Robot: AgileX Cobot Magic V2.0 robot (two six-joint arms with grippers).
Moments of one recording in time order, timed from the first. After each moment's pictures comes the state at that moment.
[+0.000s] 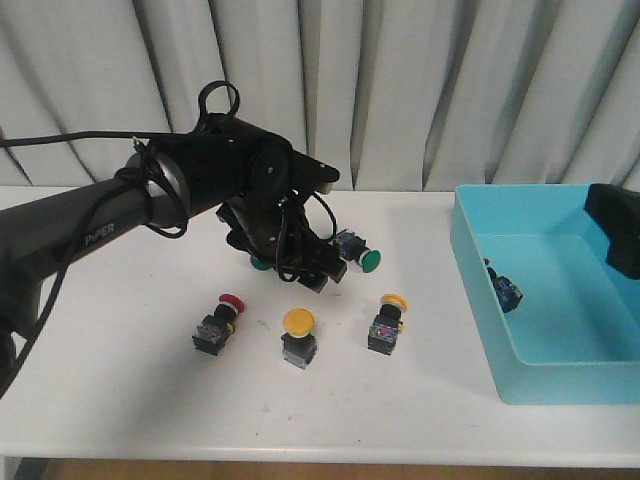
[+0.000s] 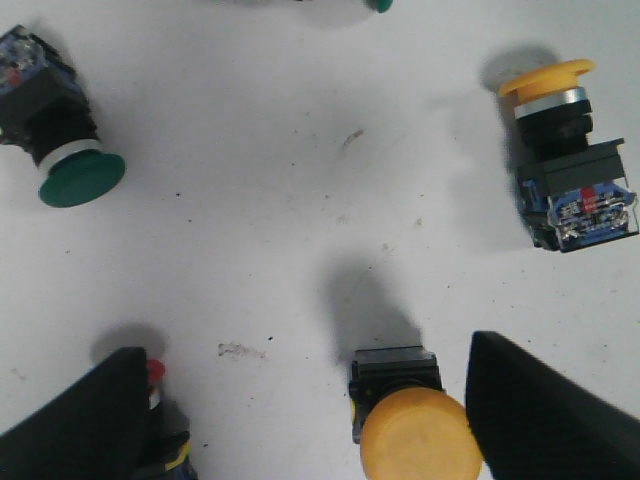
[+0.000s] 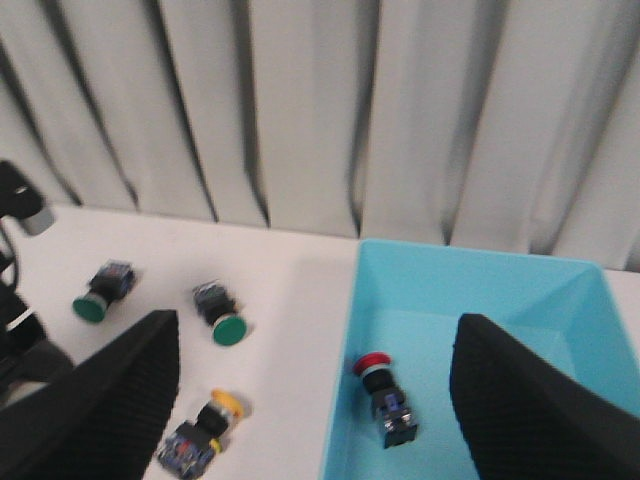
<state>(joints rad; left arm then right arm) -0.56 2.14 -1.83 0.02 0.99 -0.06 0.10 0.79 -0.75 0.17 0.36 -0.17</state>
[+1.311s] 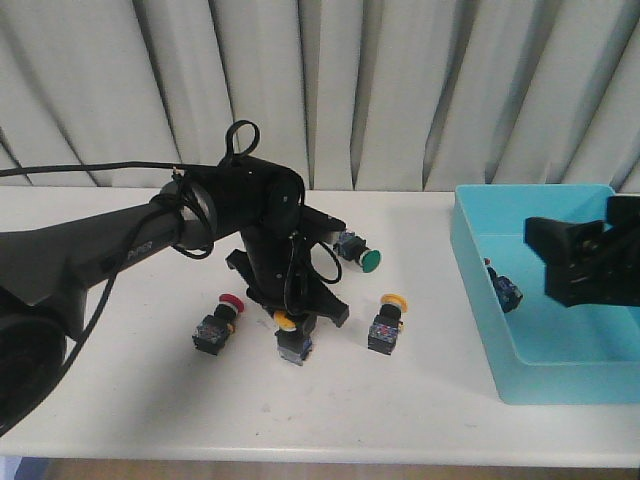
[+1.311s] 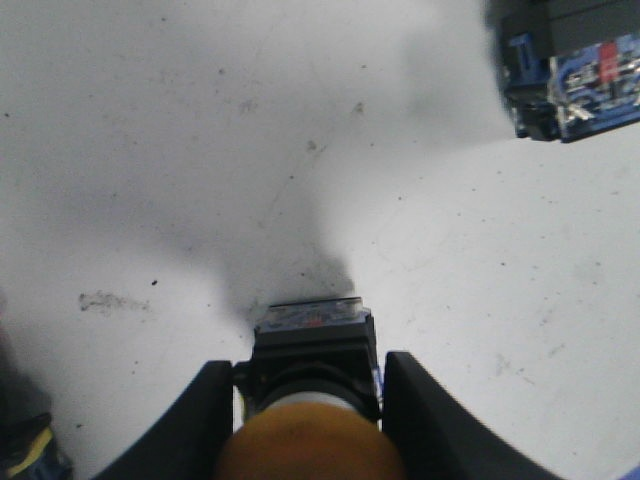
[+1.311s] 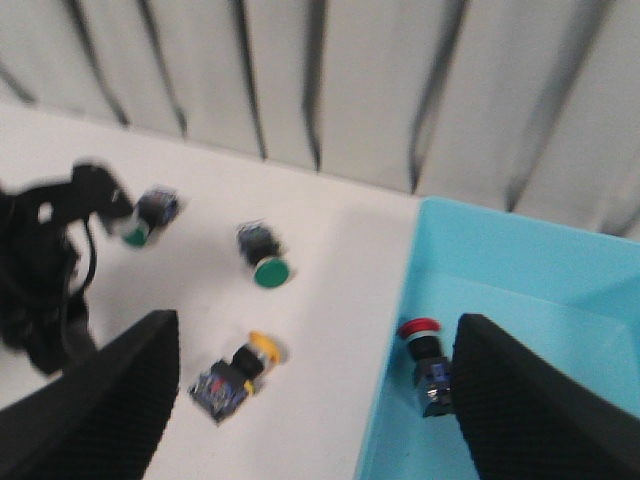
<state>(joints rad) -0.57 2.24 -1.84 -0.10 1.10 0.02 0.22 0.90 -0.75 0.14 0.37 -0.22</state>
